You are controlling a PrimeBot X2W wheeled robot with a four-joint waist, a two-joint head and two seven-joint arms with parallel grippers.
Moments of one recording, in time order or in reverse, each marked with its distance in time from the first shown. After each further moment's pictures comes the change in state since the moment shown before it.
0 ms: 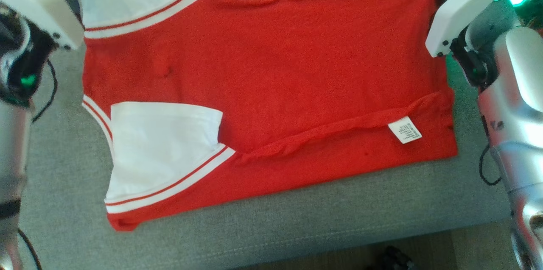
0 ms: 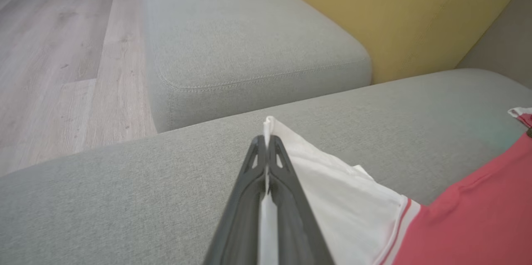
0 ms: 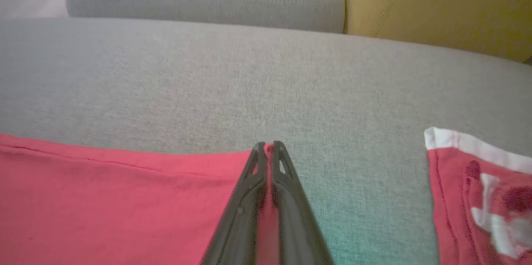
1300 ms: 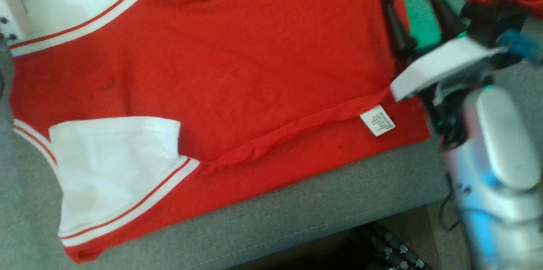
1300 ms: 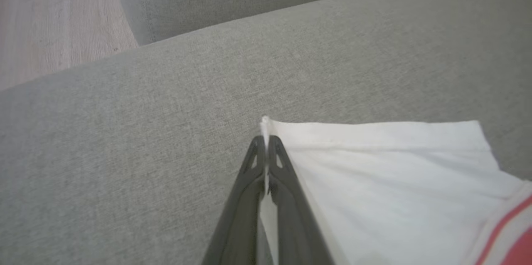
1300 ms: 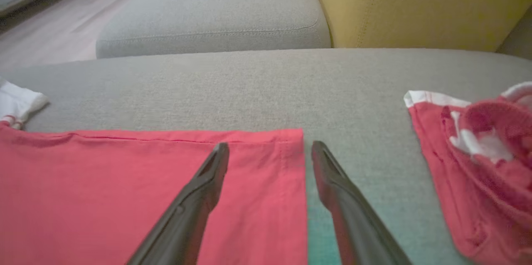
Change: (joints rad) left arm -0.065 0.079 0.059 0.120 0.092 0.014 0.258; right arm 0.328 0.171 -0.099 -0.496 -0.051 0.000 -0.113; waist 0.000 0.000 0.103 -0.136
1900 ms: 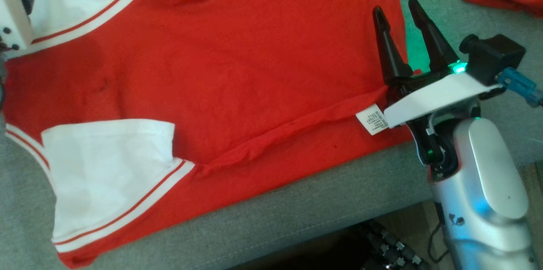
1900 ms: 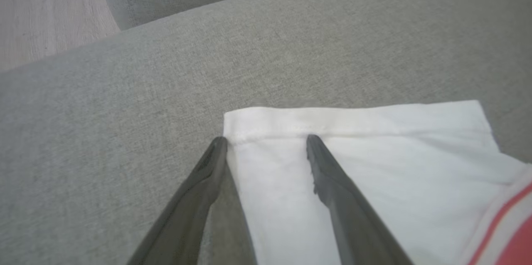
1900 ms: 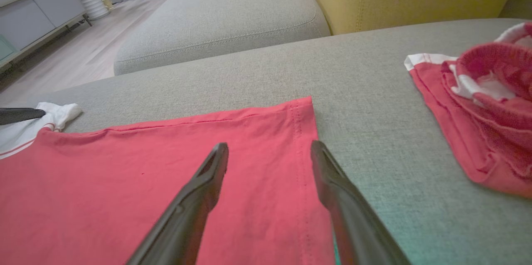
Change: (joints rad) left arm 0.047 -0.004 0.023 -0.062 0.000 -0.006 0.037; right arm 0.116 0.019 0.011 -0.064 0.074 0.000 -0.063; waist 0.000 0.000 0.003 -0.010
